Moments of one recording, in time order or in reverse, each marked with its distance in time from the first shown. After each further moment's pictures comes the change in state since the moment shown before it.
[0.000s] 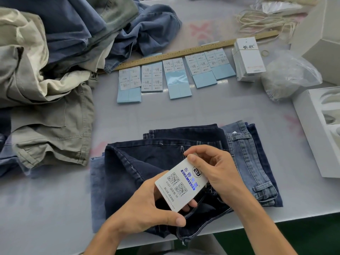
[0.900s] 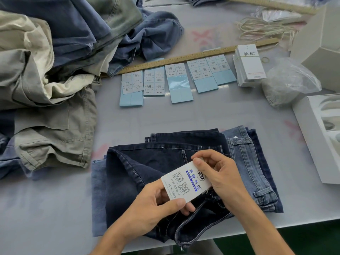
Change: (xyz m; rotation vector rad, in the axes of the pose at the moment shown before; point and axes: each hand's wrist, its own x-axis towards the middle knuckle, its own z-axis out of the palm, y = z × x) left_hand 0.001 -0.003 0.007 0.004 0.065 0.070; right_hand -0.002 0.006 -0.002 -0.040 0.113 0.010
